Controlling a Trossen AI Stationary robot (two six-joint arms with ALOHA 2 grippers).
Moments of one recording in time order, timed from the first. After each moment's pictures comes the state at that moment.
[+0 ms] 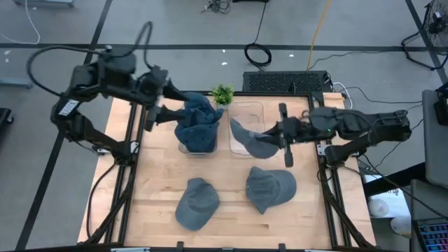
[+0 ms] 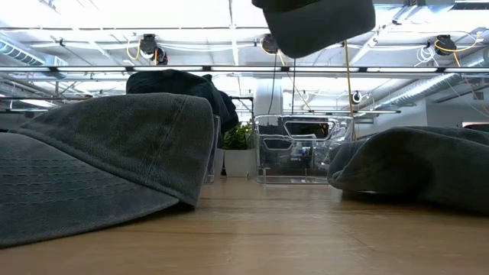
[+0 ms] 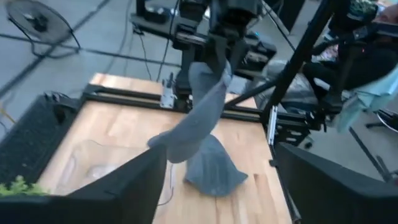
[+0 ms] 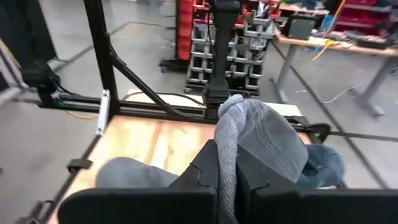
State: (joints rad) left arm 0.17 1.39 2.13 -1.12 0.27 -0.11; right arm 0.20 1.13 1.37 -0.48 0.15 -0.02
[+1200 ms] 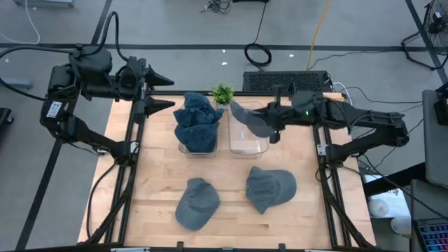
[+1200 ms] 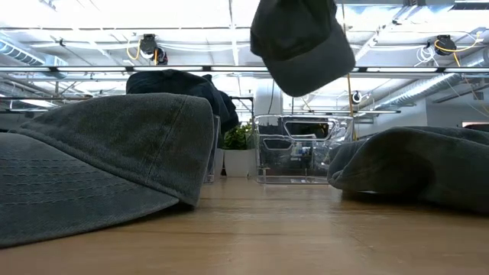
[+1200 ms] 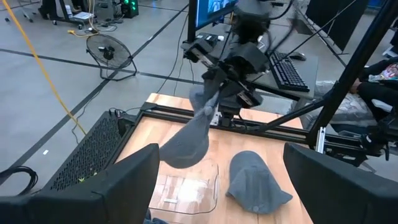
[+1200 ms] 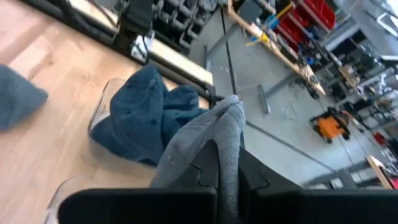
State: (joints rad) left arm 0.17 1.30 2.13 -1.13 0.05 -0.09; right arm -0.07 1.19 1.37 -0.52 0.21 -0.58
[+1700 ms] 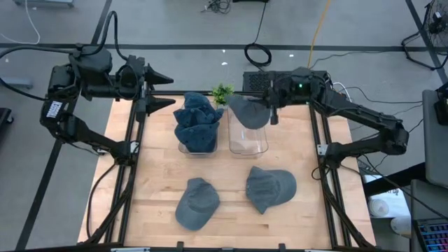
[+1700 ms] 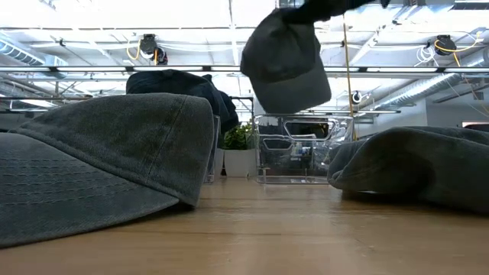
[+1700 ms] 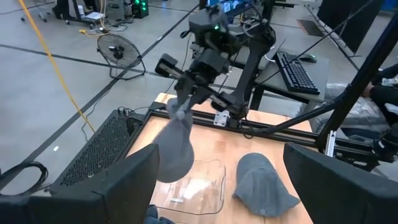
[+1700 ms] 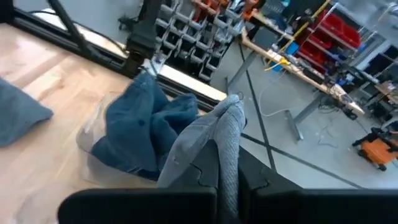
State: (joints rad) left arm 0.17 1.30 2.13 -1.13 0.01 -0.10; right arm -0.49 1.19 1.16 -0.23 -0.38 -0.60
